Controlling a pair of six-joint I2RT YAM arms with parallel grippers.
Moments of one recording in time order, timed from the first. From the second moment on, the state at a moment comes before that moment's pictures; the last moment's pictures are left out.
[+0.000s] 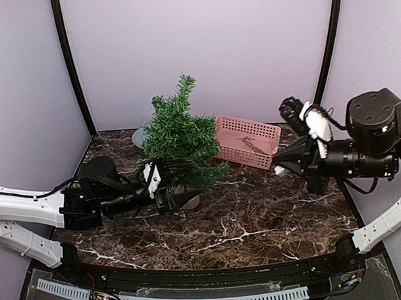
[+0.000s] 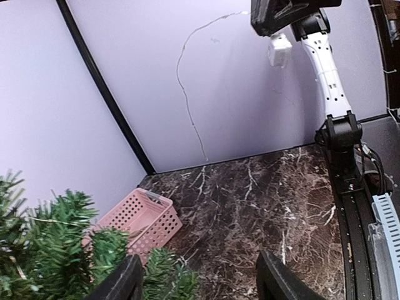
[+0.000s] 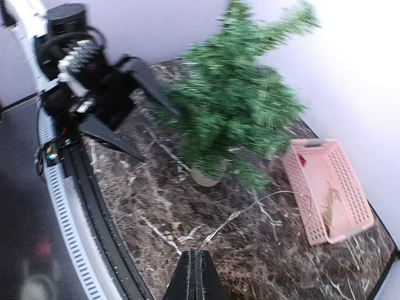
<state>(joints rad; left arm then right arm) -1.19 1.15 0.70 0.43 0.01 0.40 1.57 1.10 1.54 -1.04 0.52 0.15</state>
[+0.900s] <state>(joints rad) -1.18 1.11 0.70 0.42 -0.01 0.41 1.65 1.38 1.77 -1.04 0.49 -0.04</state>
